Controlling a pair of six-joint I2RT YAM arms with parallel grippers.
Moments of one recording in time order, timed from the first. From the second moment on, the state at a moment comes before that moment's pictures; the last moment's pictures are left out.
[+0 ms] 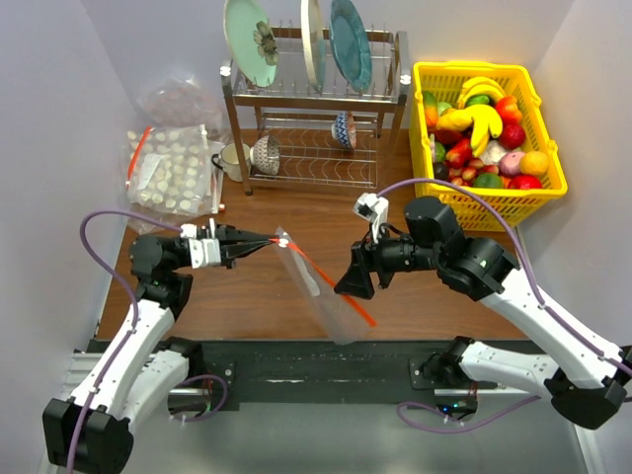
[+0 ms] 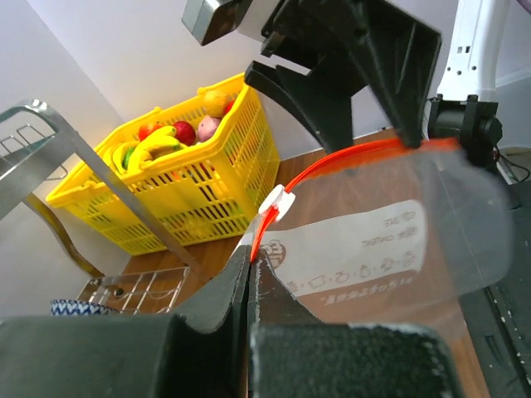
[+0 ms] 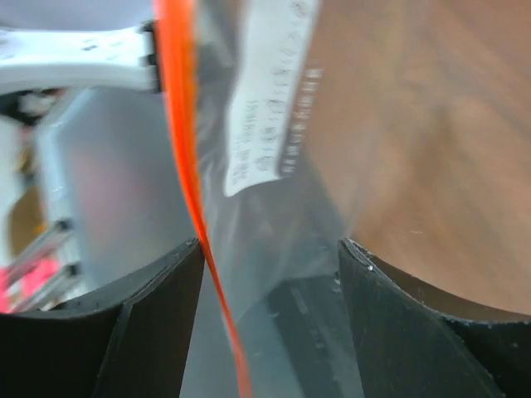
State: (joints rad) left arm -0.23 0.78 0.56 0.72 1.20 -0.01; right arm 0.81 1.00 1.18 -0.72 -0.49 0.31
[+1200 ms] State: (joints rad) left arm -0.26 1.01 0.77 0.41 1.13 -0.27; right arm 0.83 1.31 1.45 -0.44 -0.38 -0.07
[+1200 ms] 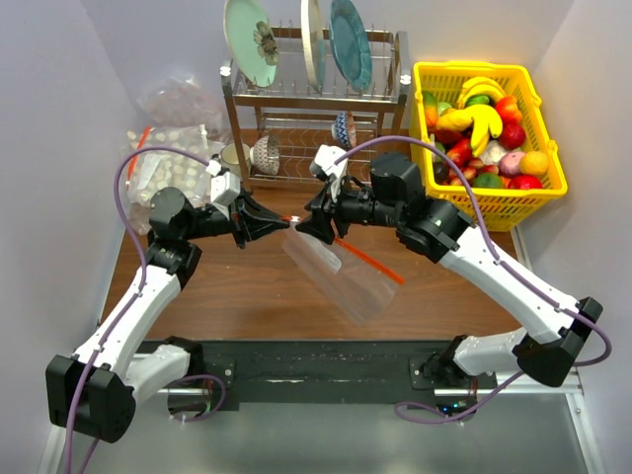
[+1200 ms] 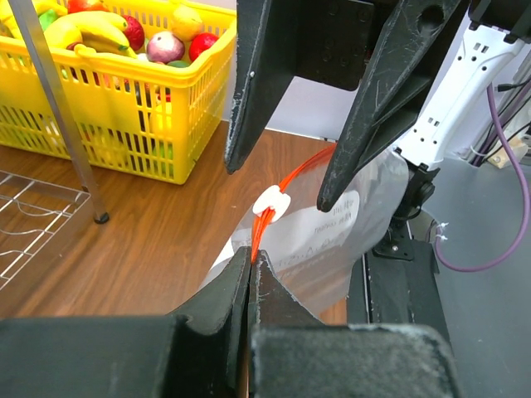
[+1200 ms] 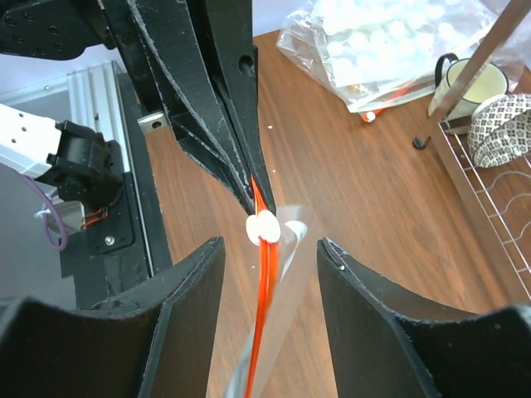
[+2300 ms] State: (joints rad) left arm -0.26 1.01 0.84 0.24 1.06 -0.21; right arm 0.86 1.31 1.45 -0.46 -0.34 -0.08
